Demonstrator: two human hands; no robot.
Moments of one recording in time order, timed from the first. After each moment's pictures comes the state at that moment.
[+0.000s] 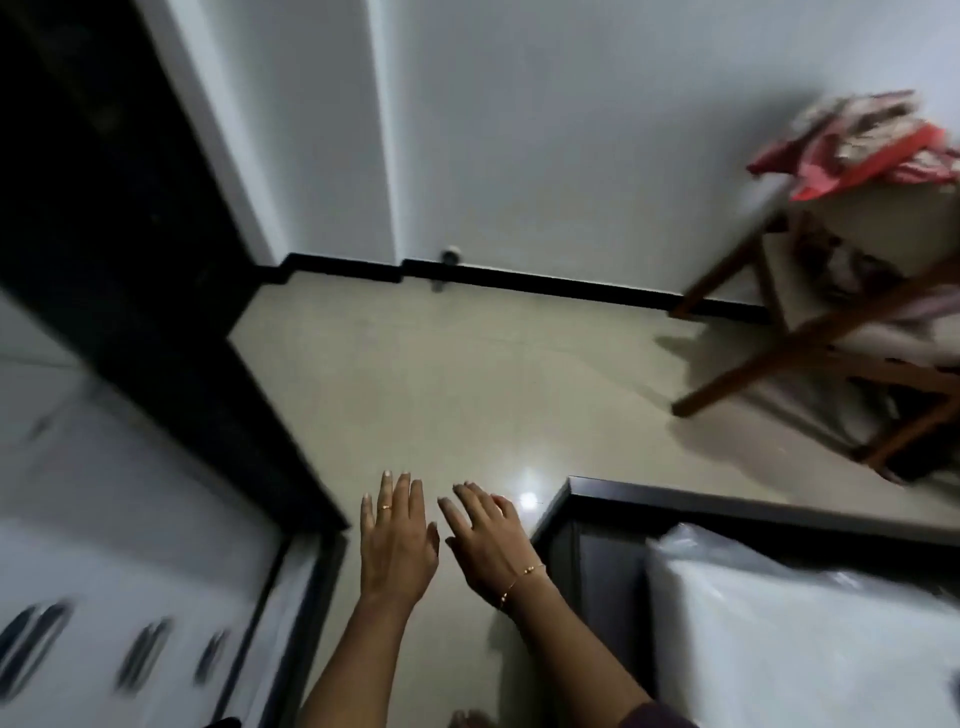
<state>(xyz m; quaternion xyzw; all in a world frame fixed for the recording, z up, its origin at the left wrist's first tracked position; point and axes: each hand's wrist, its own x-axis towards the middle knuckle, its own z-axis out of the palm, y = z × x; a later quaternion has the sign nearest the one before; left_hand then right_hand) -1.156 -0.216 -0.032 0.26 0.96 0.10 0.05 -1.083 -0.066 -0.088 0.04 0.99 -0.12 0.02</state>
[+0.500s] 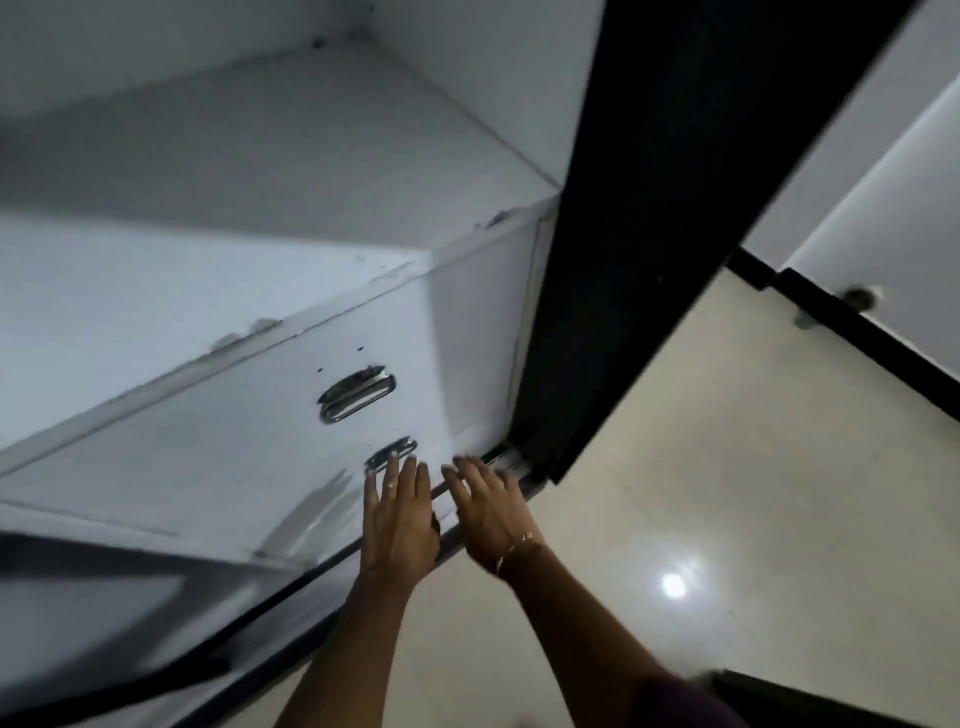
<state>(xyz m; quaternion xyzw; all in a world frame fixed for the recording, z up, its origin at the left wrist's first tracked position) -1.125 -0.475 -0.143 -0.14 0.98 -0.01 0.10 -1.192 -0.340 -0.224 -0.37 0.92 -0.10 0.12</state>
